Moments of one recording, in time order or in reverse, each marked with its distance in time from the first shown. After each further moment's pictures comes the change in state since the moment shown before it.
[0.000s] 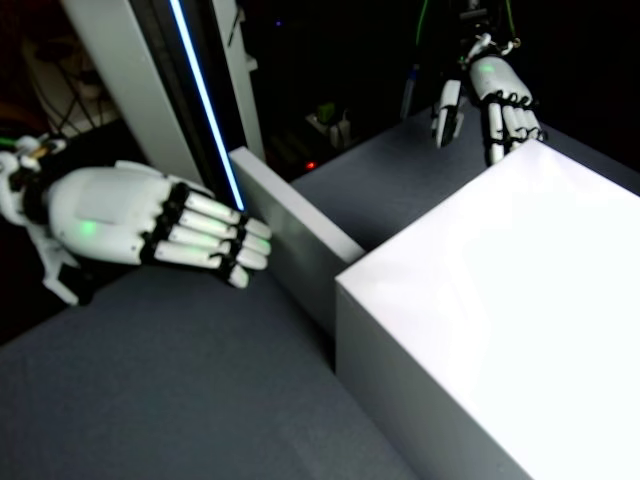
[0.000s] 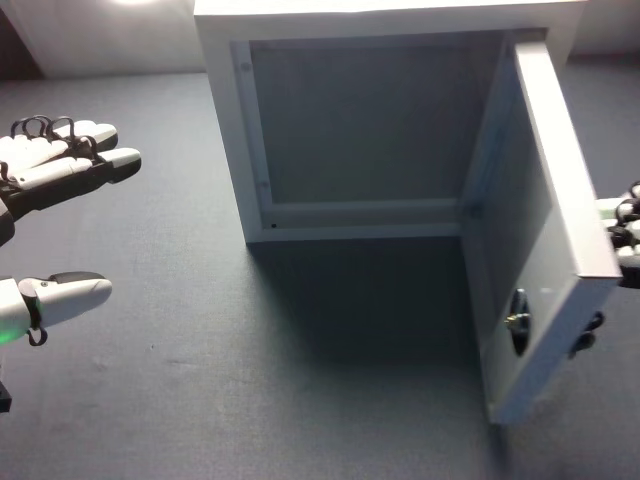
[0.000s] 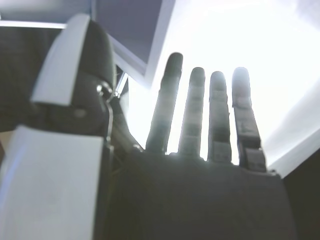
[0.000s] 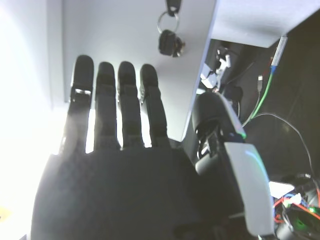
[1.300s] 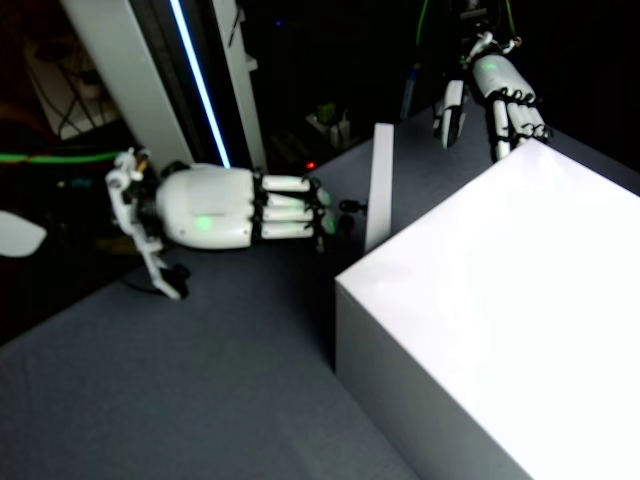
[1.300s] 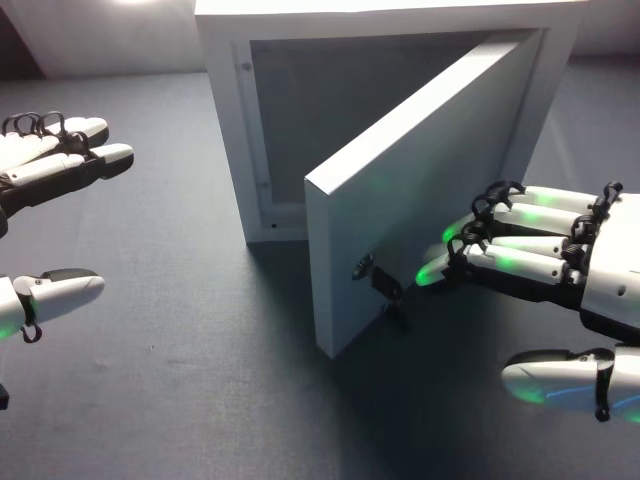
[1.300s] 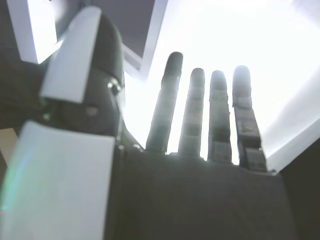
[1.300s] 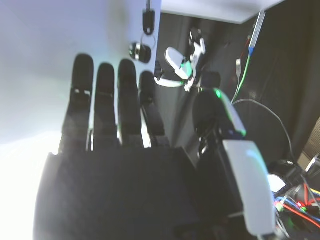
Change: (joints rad) left arm 0.011 0.000 0.000 -0.025 -0.016 0.000; right arm 0.280 -0.243 0.130 -0.203 -0.185 0.103
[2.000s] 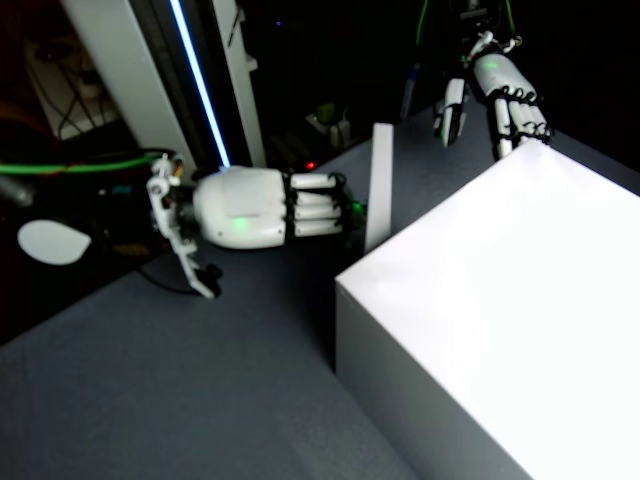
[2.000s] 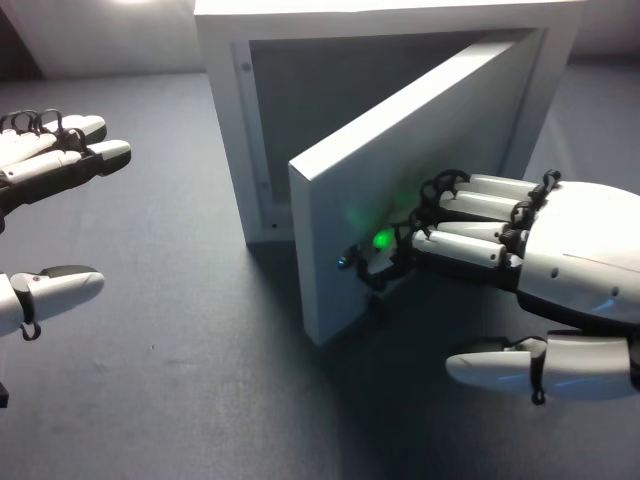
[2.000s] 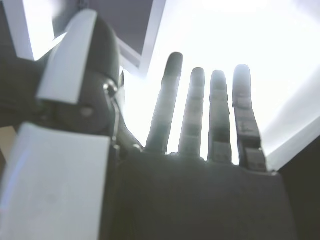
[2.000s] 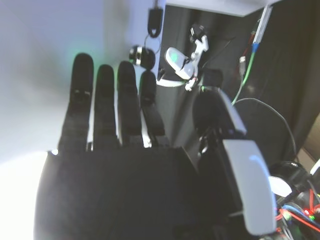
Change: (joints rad) left arm 0.005 -0.001 0.000 -0.007 -0.014 0.000; right arm 0.080 -0.109 0.065 -0.013 -0.049 0.009
